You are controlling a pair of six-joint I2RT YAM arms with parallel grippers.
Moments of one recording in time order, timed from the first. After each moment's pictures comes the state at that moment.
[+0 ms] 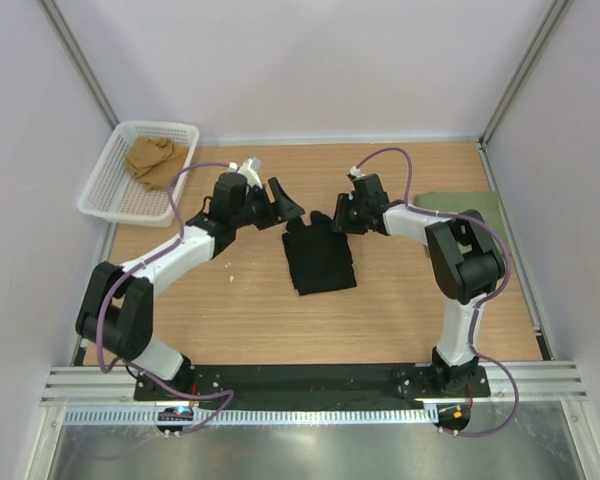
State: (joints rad) left arm -0.45 1.57 1.03 0.09 0.34 -0.75; right arm 0.38 1.94 1.18 -0.07 -0.16 0.44
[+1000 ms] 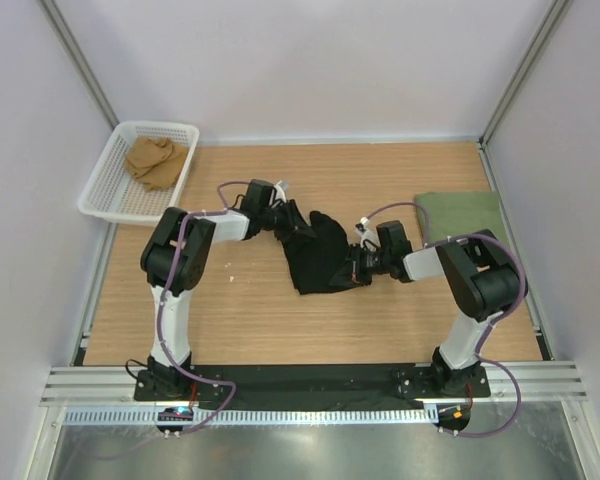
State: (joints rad) left arm -0.44 2.08 1.23 0.12 0.61 -0.80; right arm 0.35 1.75 0.63 0.27 -0.76 0.62
